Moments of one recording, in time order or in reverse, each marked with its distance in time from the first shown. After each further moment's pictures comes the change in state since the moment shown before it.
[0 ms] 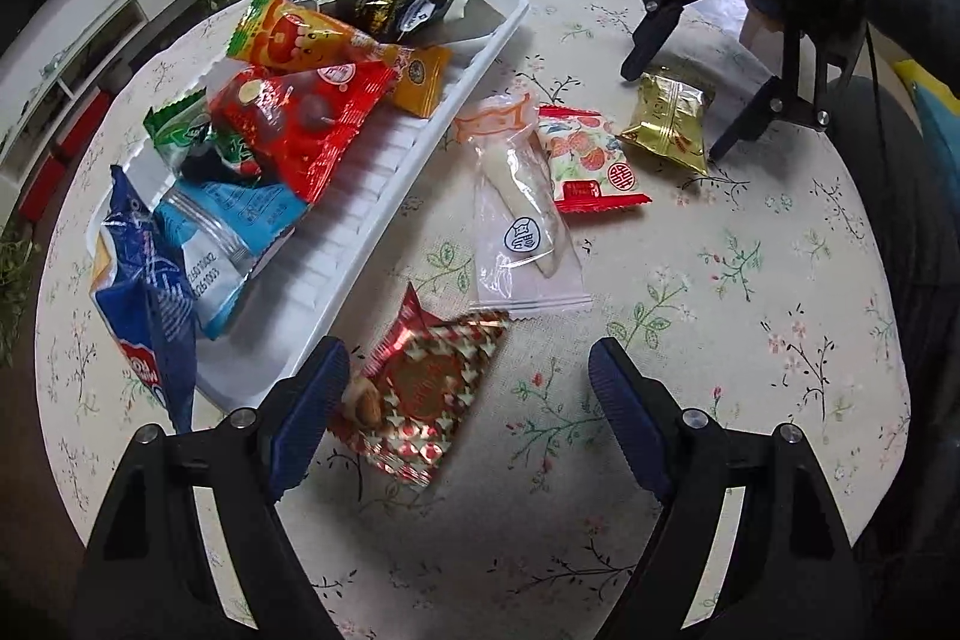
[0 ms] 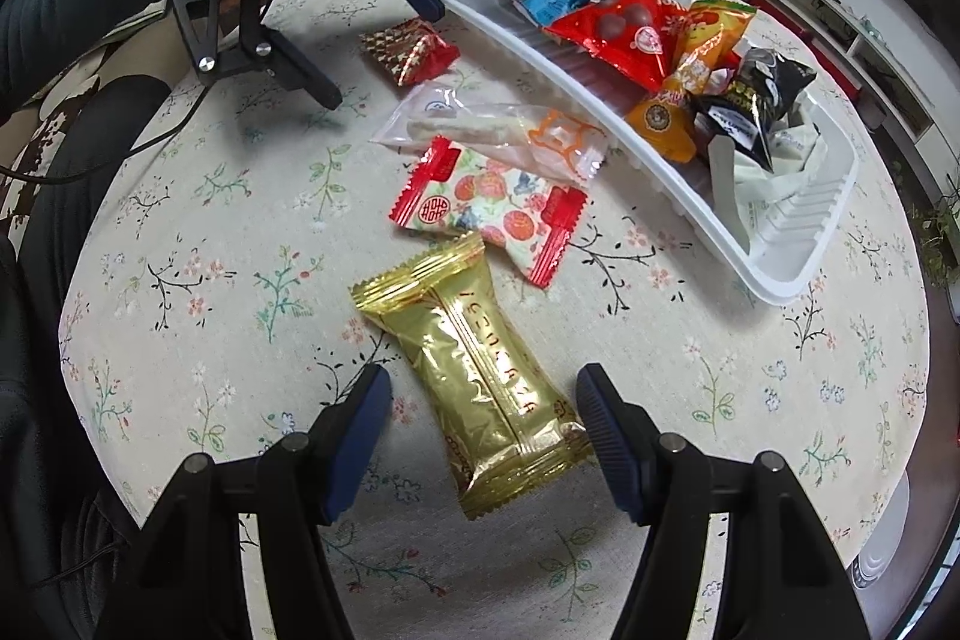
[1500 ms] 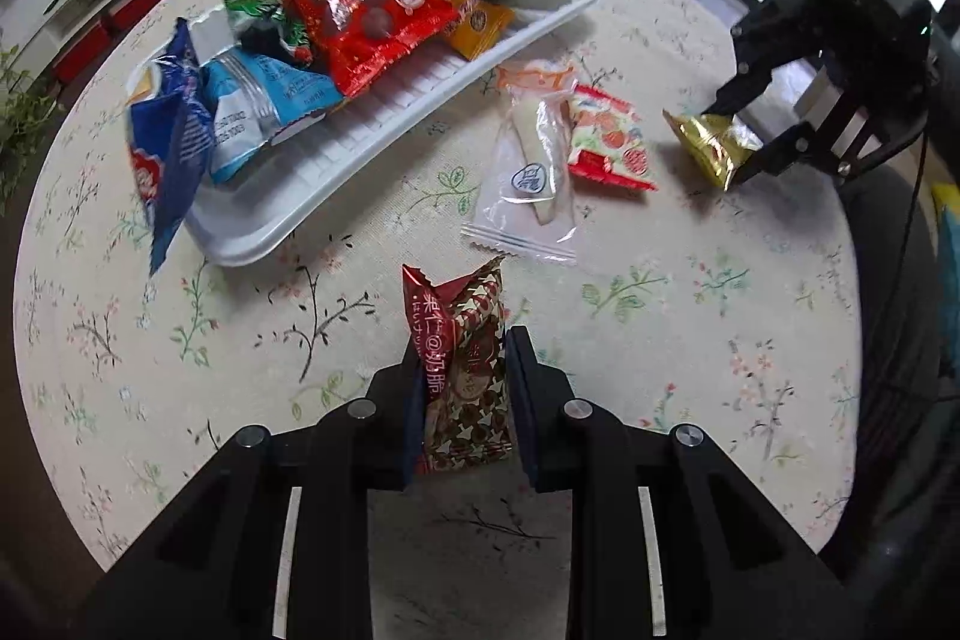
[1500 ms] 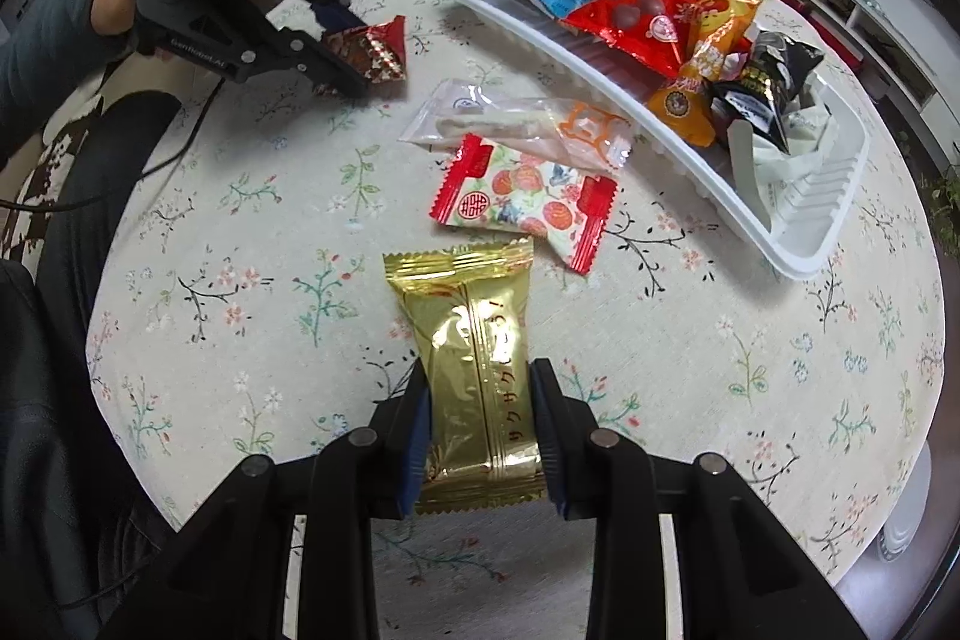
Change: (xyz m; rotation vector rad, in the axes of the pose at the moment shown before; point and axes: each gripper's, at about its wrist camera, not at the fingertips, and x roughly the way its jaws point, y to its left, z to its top) left arm -0.020 -0.012 -0.037 -0.325 0.014 0.002; right arm -0.005 0.011 0.007 0.075 0.000 0.041
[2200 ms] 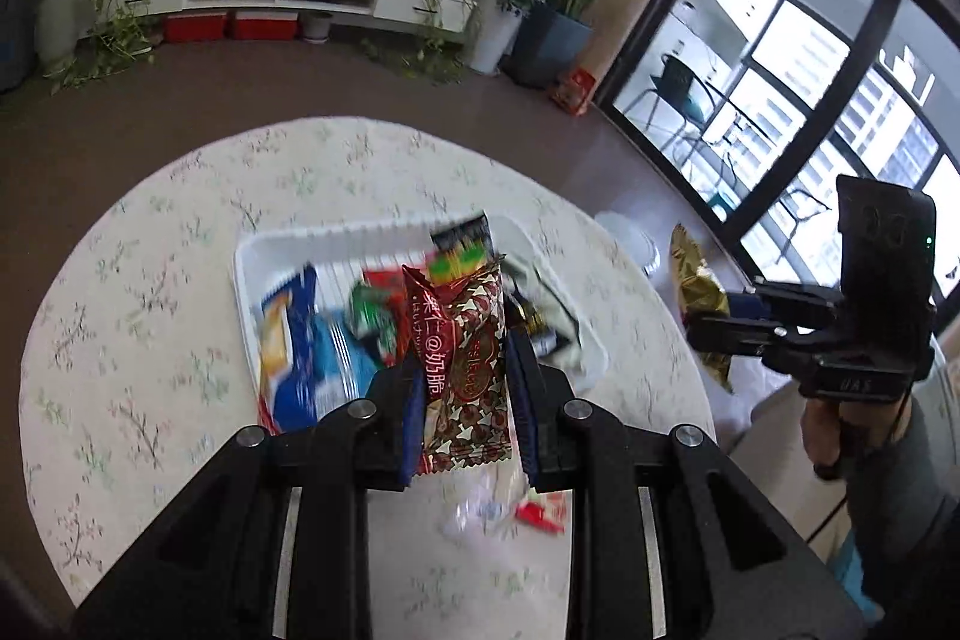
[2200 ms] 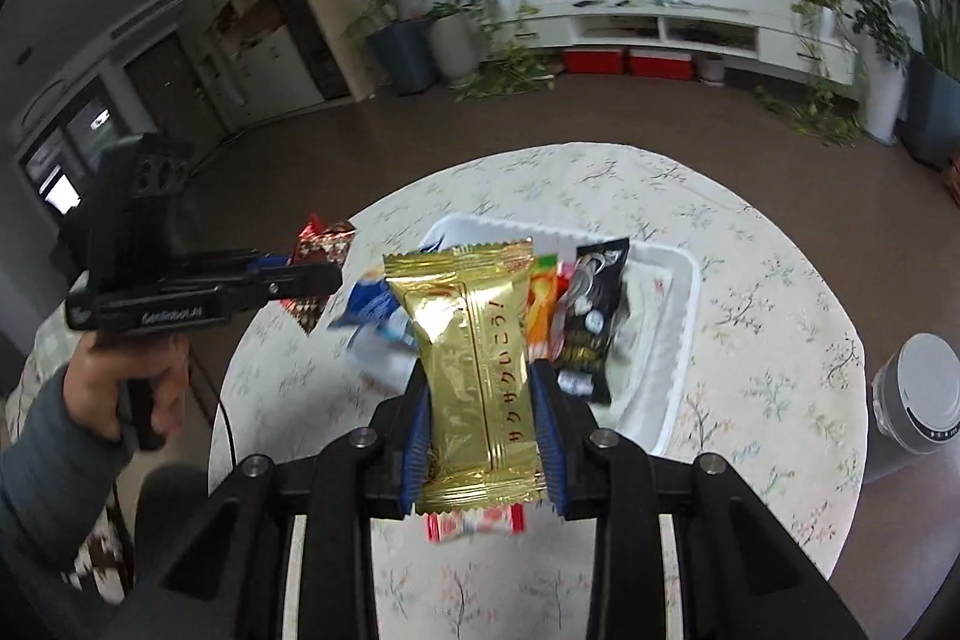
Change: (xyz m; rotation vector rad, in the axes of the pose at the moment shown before) left arm -0.104 0.068 0.102 -0.456 -0.439 -0.051; right arm -0.115 -0.067 0.079 0.517 -0.438 -0.072
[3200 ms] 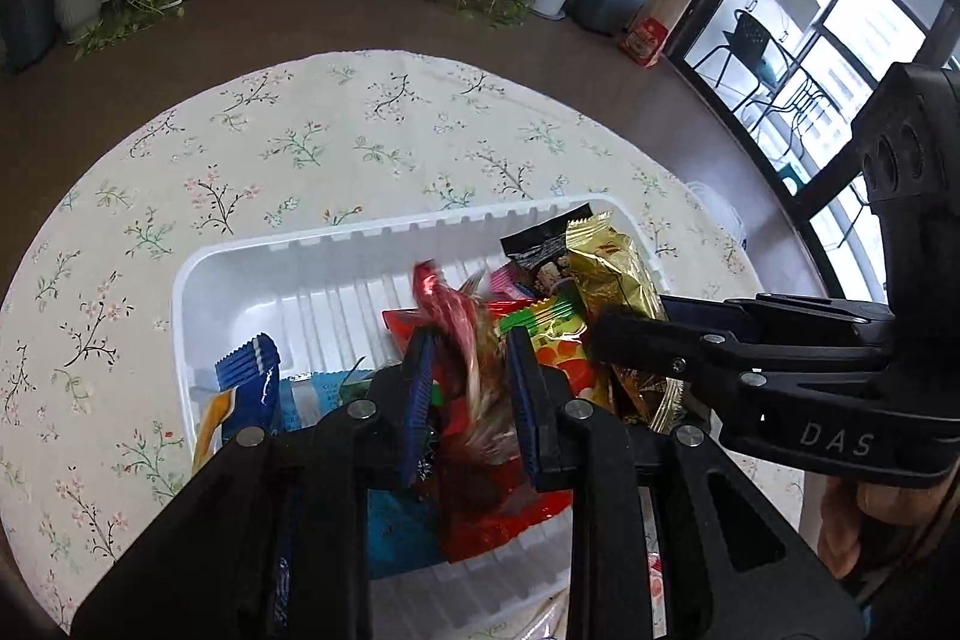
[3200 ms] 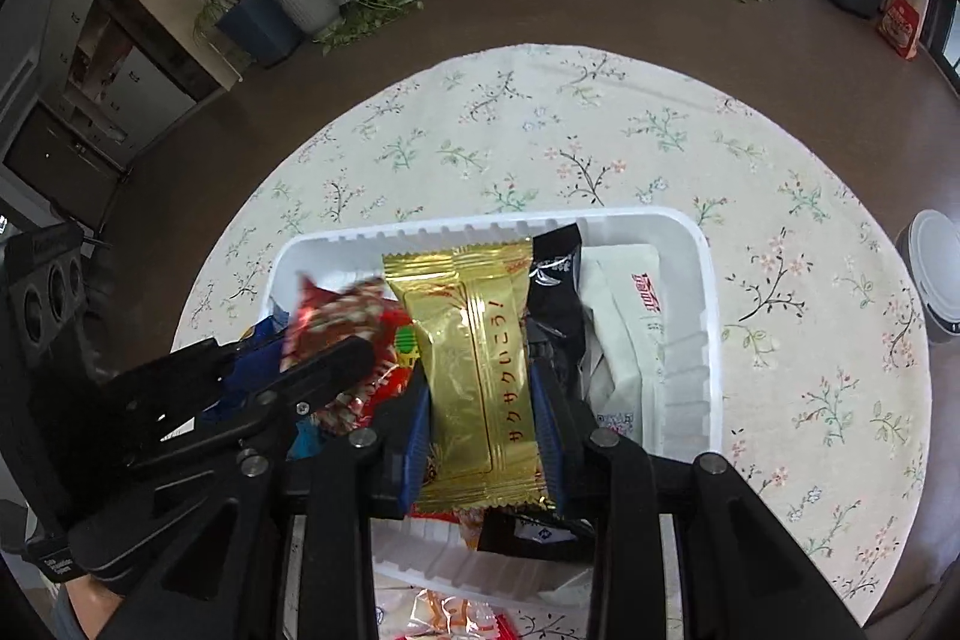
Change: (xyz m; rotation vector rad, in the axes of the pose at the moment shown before) left arm 0.153 0.026 0.028 -0.031 0.163 0.146; right arm 0.130 -0.052 0.048 0.295 0.207 -0.159
